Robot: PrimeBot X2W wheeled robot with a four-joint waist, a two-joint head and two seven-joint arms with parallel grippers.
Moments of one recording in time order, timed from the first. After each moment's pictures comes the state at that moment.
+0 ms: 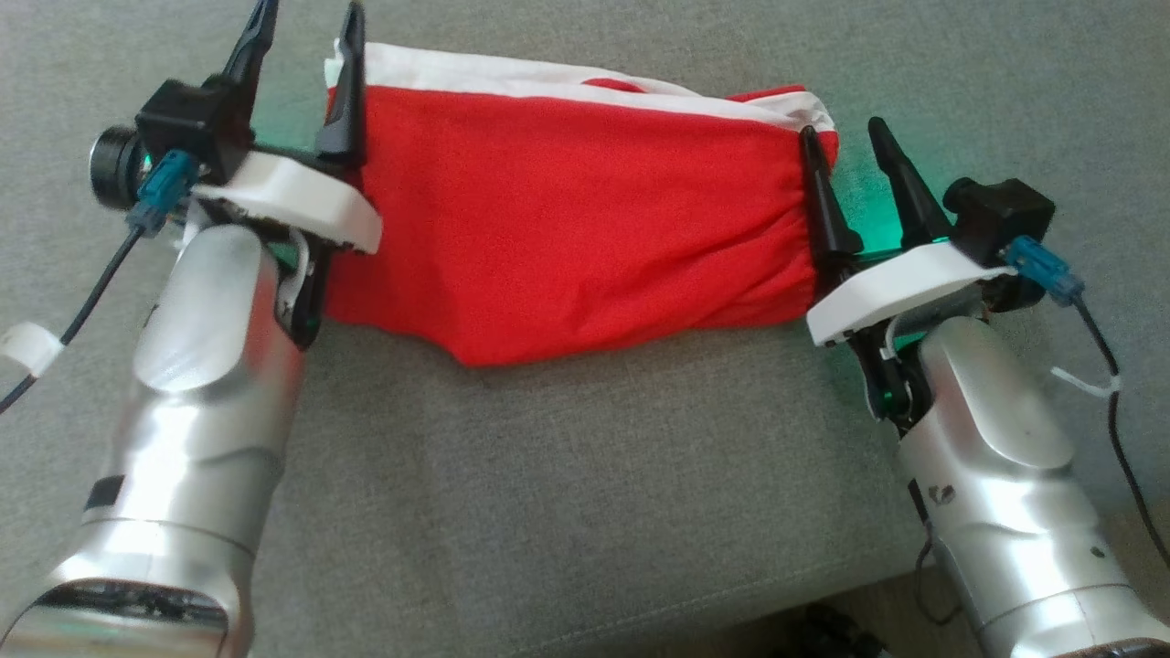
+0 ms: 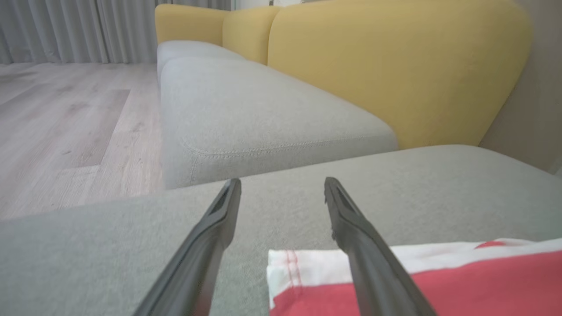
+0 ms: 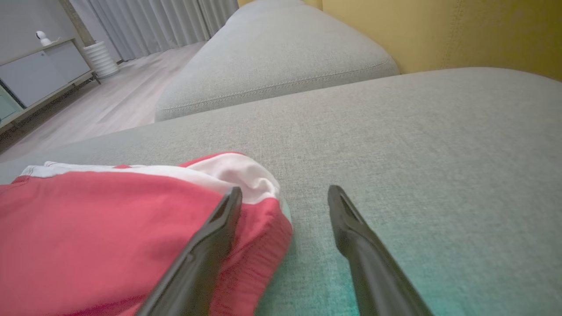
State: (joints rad) left arm -0.88 0.12 -0.26 0.81 -0.24 -0.13 -0.26; right arm -0.63 -0.05 0.21 0.69 0.30 0.13 -0.25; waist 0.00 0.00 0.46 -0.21
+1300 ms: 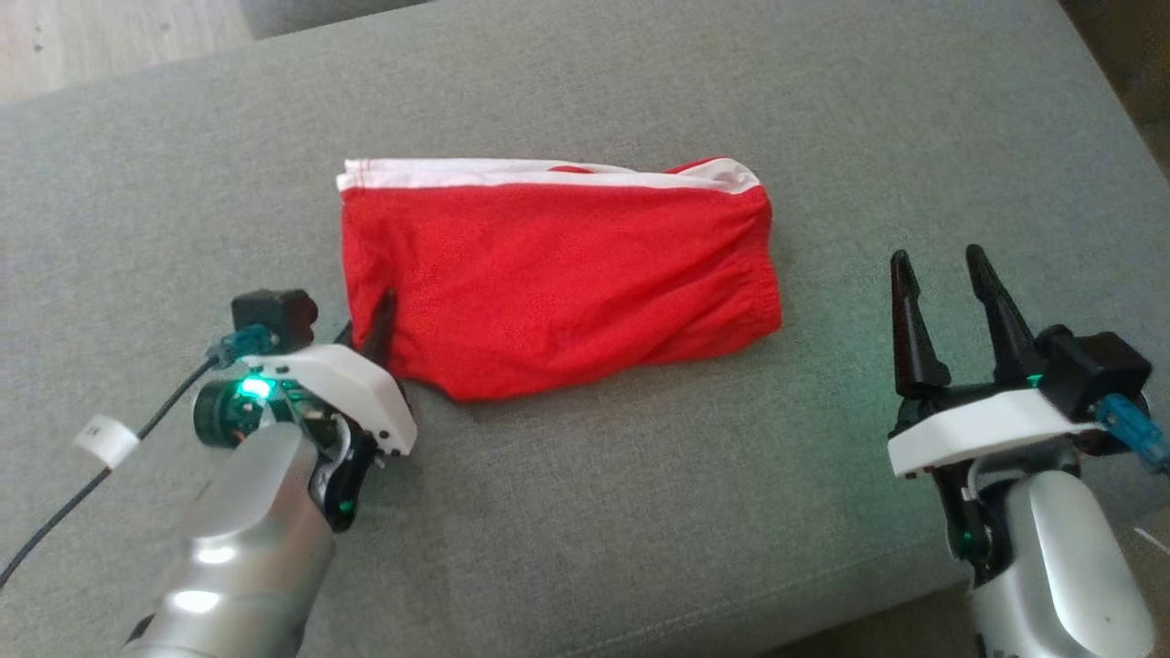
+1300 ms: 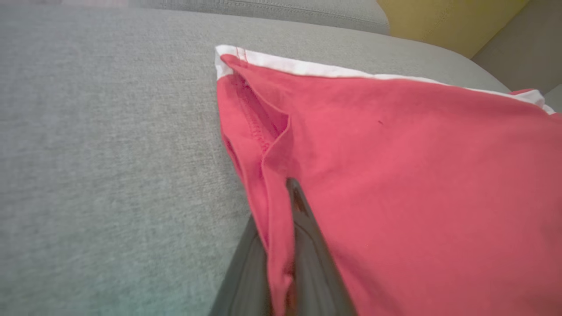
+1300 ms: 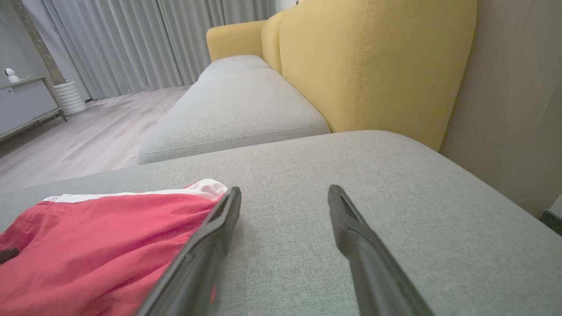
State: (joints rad) left arm -0.65 0.16 -0.52 0.91 -0.67 -0.13 -0.02; right arm -0.21 -0.05 0.02 0.22 0.17 0.13 -0.11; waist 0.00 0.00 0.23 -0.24
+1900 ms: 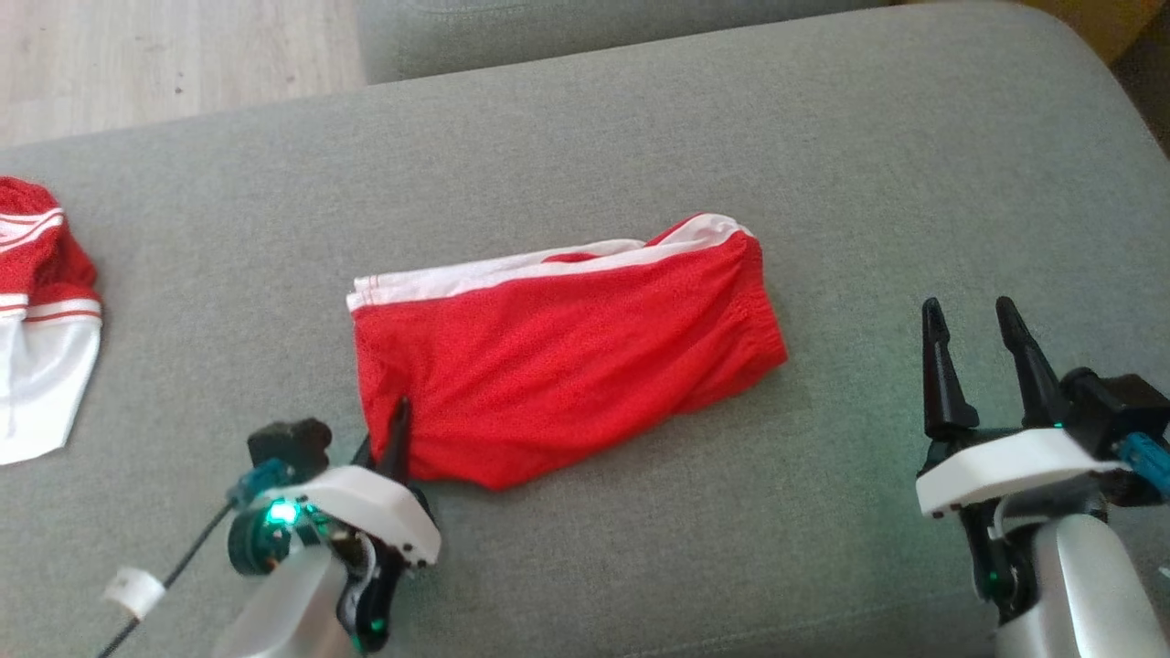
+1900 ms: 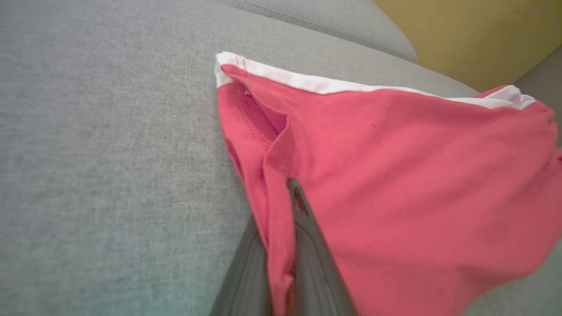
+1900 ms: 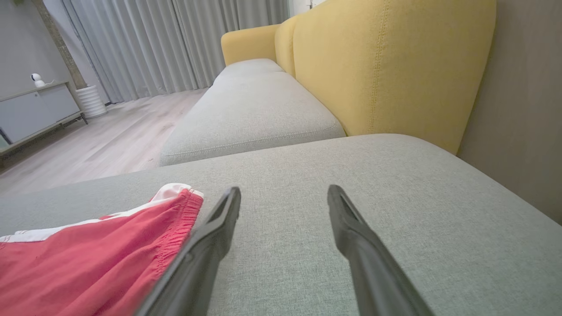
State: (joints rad) left arm -0.42 0.14 -0.51 0.80 -0.74 -0.08 -0.12; right arm -0.13 -0.05 -0.05 0.20 0.16 0.13 -0.08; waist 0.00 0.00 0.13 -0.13
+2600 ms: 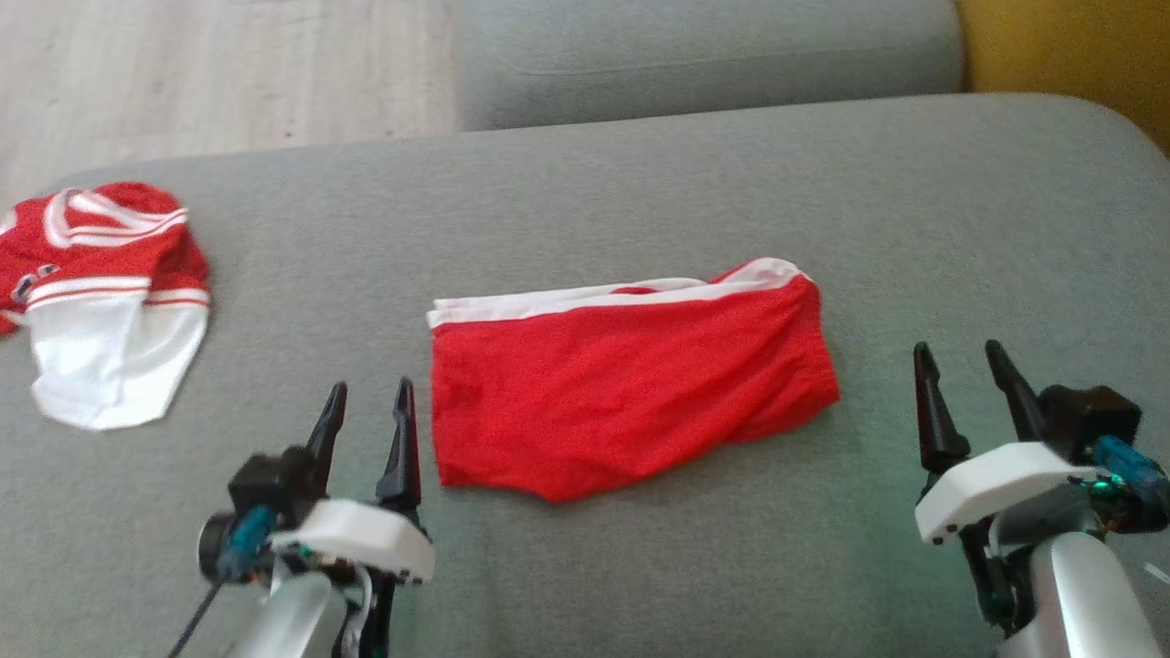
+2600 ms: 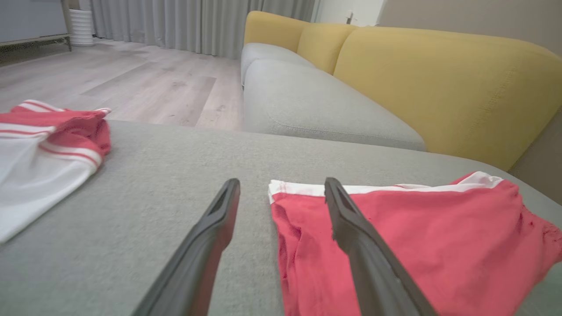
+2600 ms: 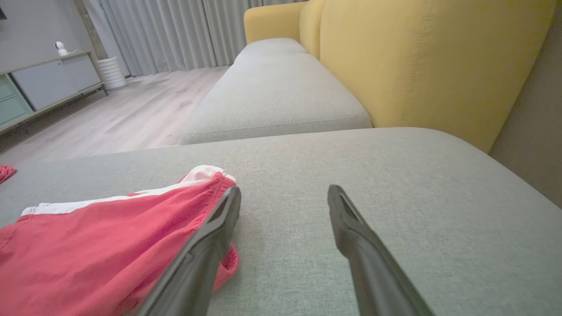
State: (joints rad) left arm -0.28 0.19 -0.48 0.51 -0.60 0.08 -0.25; right arm -0.11 -0.05 -0.07 0.25 0.10 0.13 0.01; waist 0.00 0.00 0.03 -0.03
